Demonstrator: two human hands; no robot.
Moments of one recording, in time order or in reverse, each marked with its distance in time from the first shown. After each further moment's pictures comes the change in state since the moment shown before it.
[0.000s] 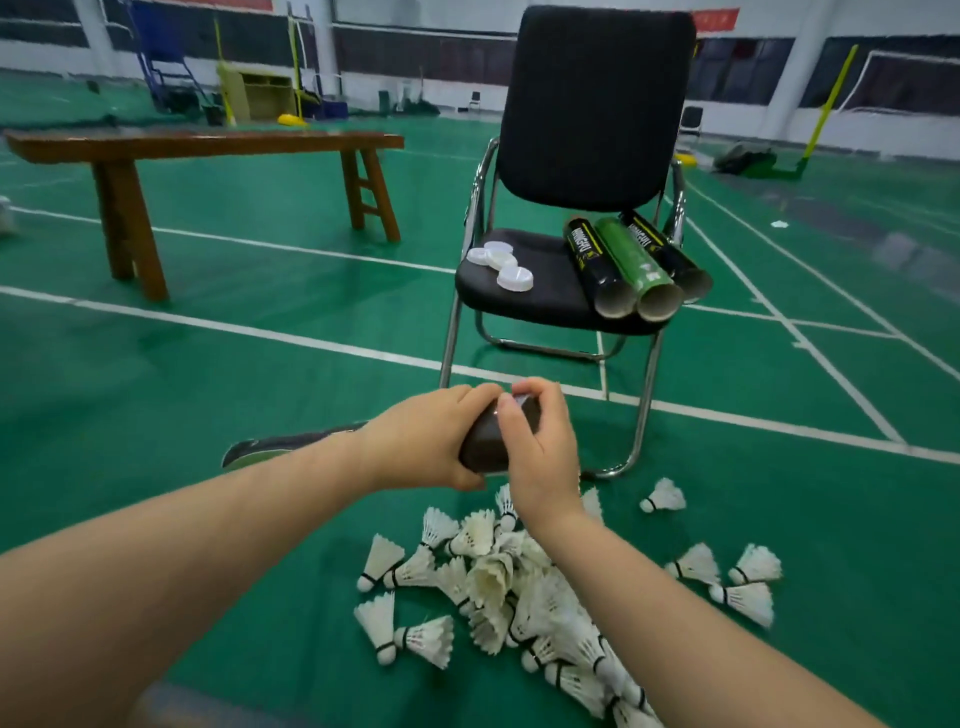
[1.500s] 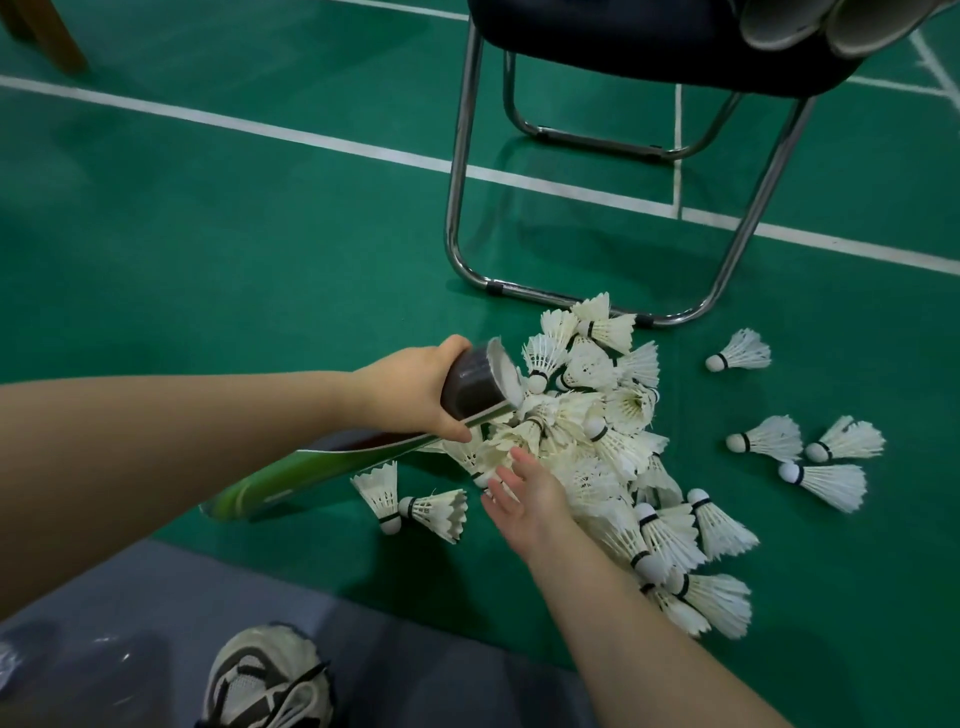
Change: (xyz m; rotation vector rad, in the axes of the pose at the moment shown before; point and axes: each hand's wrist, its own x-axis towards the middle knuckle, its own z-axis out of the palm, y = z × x) left_hand 0.018 -0.093 0.170 -0.252 -0.489 -0.341; right_hand -0.065 0.227 0.044 0.593 0.205 1.500
